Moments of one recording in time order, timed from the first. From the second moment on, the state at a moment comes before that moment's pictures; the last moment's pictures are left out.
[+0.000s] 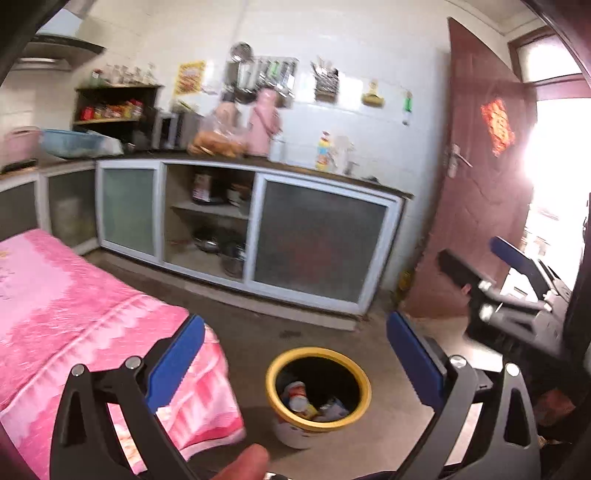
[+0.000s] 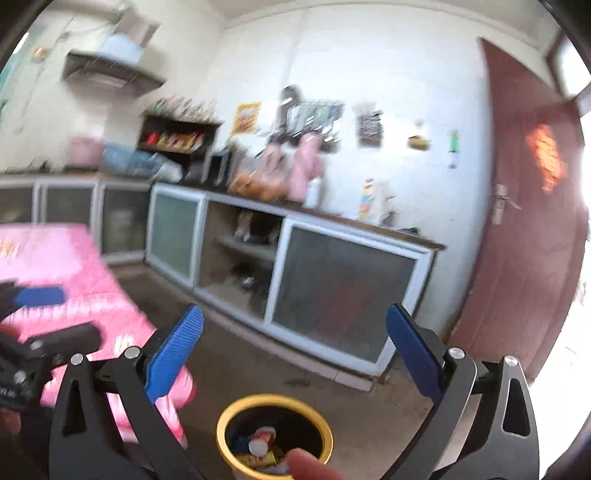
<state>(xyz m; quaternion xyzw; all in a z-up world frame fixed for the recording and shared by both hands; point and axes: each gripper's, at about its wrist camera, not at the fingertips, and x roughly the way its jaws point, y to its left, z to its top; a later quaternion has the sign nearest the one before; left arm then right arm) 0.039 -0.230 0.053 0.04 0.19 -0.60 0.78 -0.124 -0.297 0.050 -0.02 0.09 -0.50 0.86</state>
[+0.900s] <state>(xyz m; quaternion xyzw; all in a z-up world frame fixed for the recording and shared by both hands) -0.005 -0.122 0.014 -0.02 0.17 -0.38 0.91 -0.149 -0.263 -0.015 0.05 0.10 -0.54 0.84</state>
